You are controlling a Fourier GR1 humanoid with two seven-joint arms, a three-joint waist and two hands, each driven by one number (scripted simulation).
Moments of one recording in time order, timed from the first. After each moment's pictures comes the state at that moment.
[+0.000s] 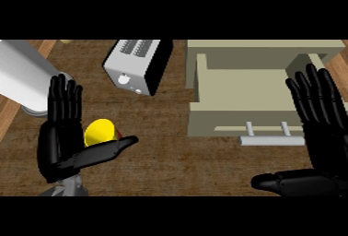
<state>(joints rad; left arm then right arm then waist) -0.05 0.00 -0.11 -1.85 -0.01 0.39 -0.01 -0.08 -0.08 -0.01 -2.05 -0.11 0.08 0.10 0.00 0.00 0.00</state>
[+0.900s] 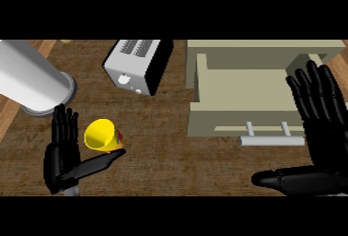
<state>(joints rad) 0.09 0.02 -0.01 -1.61 0.10 0.32 -0.26 -0.10 -0.07 -0.02 -2.05 -0.11 0.09 0.13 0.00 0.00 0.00</state>
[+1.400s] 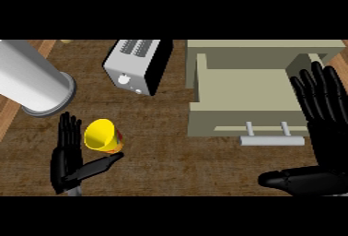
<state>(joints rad) 0.07 0.02 0.05 -1.40 0.15 0.24 -0.40 -0.09 -0.09 -0.05 -2.04 -0.15 0.12 0.10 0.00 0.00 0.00</state>
